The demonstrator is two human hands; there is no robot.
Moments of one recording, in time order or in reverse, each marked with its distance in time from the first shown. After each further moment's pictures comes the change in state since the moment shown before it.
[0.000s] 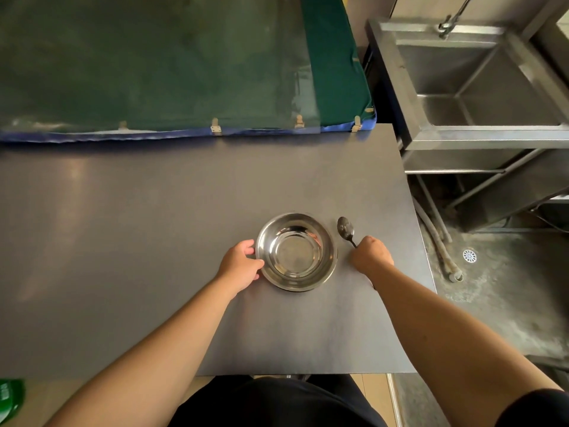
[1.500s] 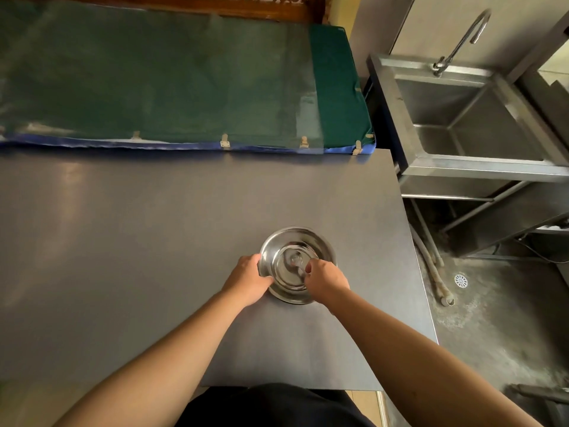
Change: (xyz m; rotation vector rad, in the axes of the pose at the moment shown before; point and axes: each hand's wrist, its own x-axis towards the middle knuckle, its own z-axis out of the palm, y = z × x) left_hand -0.005 -0.005 0.004 0.406 -0.013 0.182; right_hand -0.069 -0.065 0.031 -0.061 -0.056 -0.362
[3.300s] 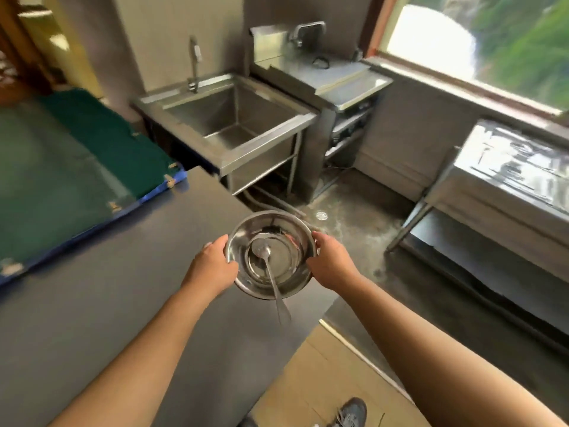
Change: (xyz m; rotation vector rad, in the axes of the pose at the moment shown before) left_hand -0.051 0.201 0.031 0.333 -0.252 0.682; right_hand -0.193 0.132 -0.093 0.606 0.670 0.493
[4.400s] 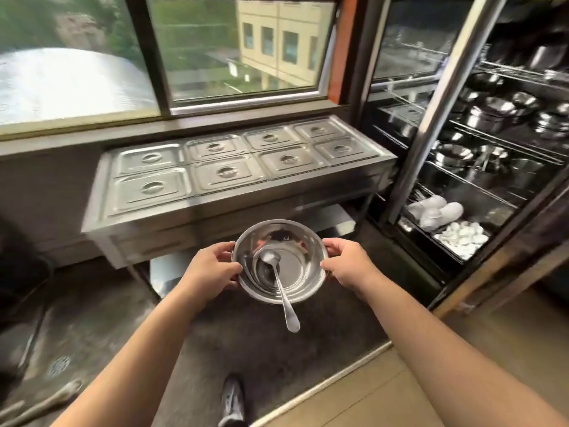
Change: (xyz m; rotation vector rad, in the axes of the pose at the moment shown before) left_hand -0.127 0.620 0.481 -0.261 -0.983 0.580; right_hand -0.250 0.537 -0.446 0.699 0.900 0.673
